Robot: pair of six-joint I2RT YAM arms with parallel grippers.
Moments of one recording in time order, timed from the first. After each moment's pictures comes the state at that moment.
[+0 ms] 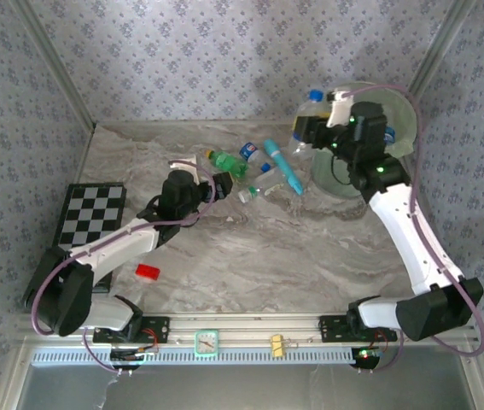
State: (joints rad) left arm -0.60 1.36 0.78 0.22 -0.11 -0.60; right arm 0.25 1.29 1.42 -0.35 -0.20 0.23
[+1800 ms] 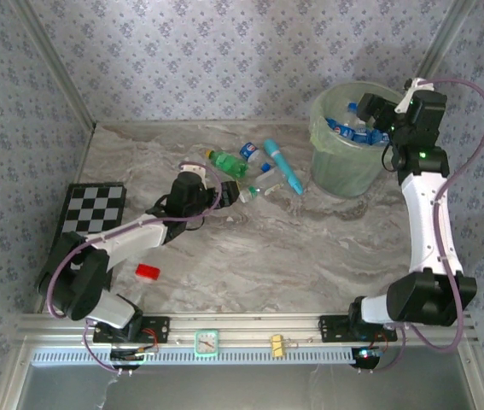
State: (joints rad) left arm -0.60 1.47 0.79 0.20 0.02 -0.64; right arm -0.11 1.36 1.49 -0.40 -0.09 0.29
